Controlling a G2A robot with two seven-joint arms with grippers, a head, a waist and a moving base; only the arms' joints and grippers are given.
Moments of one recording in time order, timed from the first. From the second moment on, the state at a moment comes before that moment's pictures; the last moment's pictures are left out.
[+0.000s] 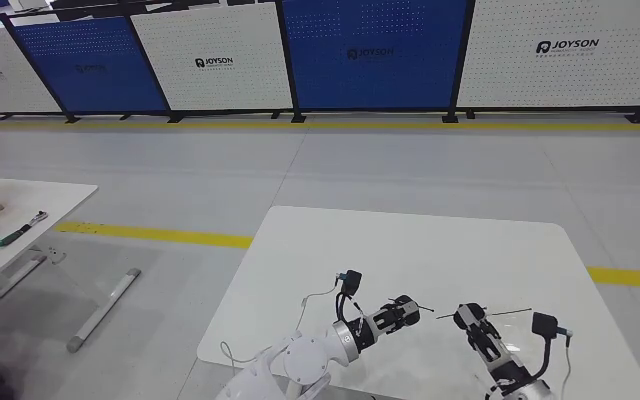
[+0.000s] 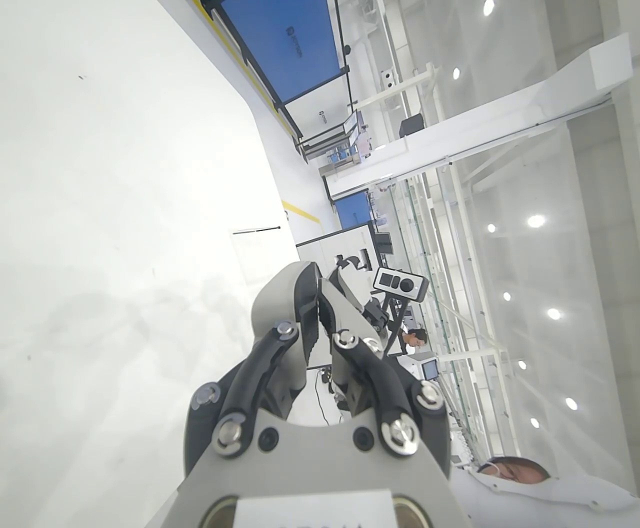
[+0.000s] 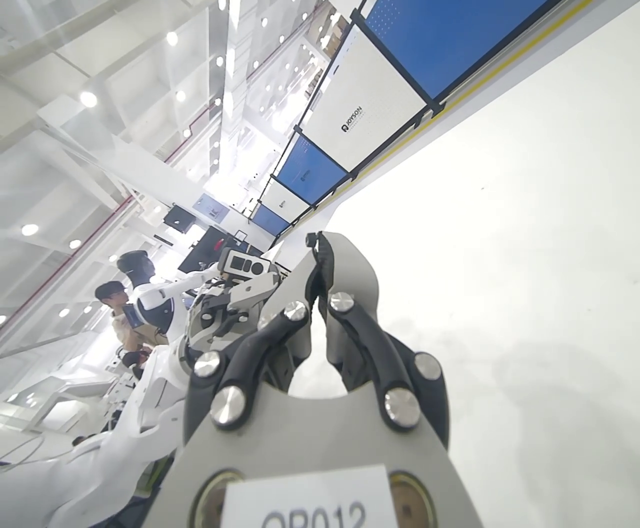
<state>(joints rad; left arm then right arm) 1.38 -1.20 -0.89 -1.70 -0.10 -0.08 -0.23 -1.77 -1.02 1.30 -1.89 -0.22 -0.22 0.07</state>
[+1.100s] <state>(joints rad) 1.38 -1.20 -0.89 -1.70 -0.10 -0.08 -0.23 -1.73 -1.05 1.29 -1.87 -0.24 -0.18 0.06</state>
